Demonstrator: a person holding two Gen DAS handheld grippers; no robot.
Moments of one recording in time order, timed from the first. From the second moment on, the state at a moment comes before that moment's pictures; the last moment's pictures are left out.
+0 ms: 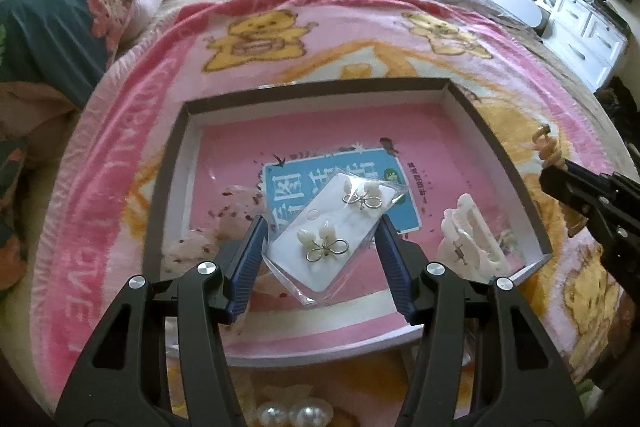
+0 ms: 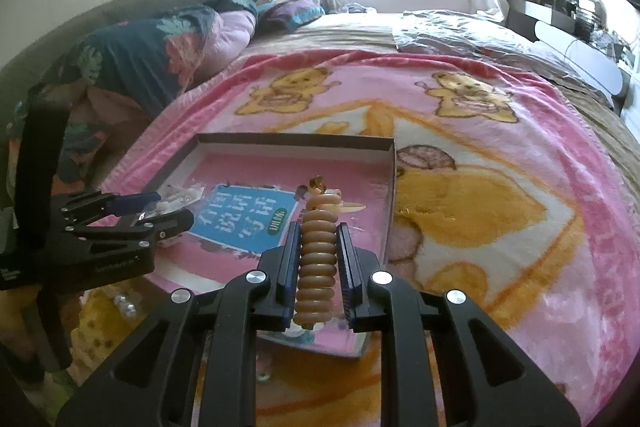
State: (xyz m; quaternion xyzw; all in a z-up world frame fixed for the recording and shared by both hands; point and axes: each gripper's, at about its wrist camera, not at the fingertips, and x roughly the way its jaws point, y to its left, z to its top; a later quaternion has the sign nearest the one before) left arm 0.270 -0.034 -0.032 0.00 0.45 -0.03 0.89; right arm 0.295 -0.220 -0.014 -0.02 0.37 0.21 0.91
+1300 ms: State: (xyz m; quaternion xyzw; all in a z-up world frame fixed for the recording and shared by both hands) left arm 0.235 -0.022 -0.003 -0.06 0.43 -0.02 0.90; right arm 0.293 -0.250 -0.010 0.05 0.36 0.21 0.91
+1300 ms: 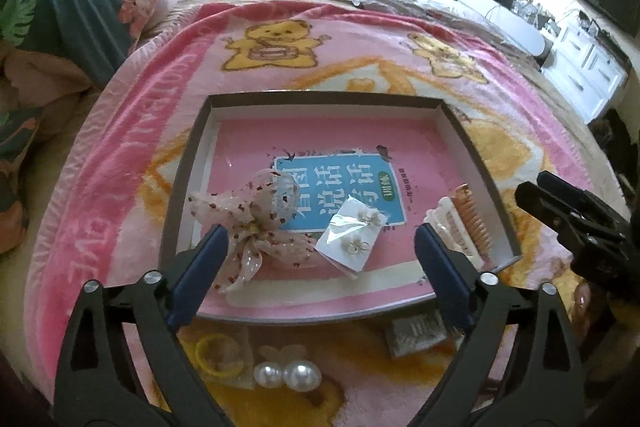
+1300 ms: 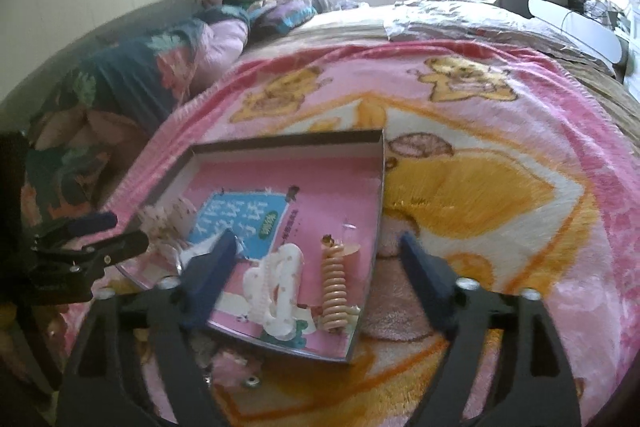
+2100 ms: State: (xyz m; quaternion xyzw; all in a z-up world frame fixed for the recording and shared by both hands) left arm 0.167 0.014 0.061 -0.10 0.36 -0.02 0.93; right arm 0.213 -0.255 0.054 0.05 0.30 0.20 0.93
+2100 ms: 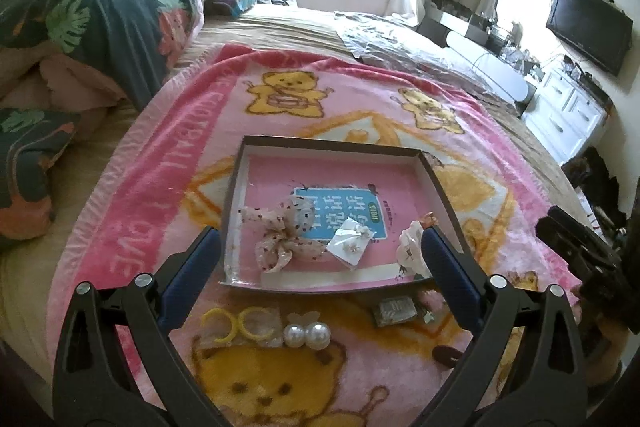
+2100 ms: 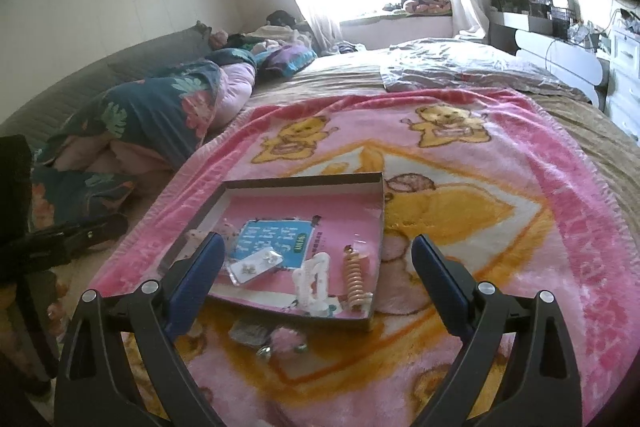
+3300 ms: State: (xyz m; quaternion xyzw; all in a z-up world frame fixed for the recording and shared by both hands) left arm 0.068 0.028 0.036 -0.06 0.37 -0.01 0.93; right arm 0.082 -0.245 0.034 0.01 0.31 0.20 0.93
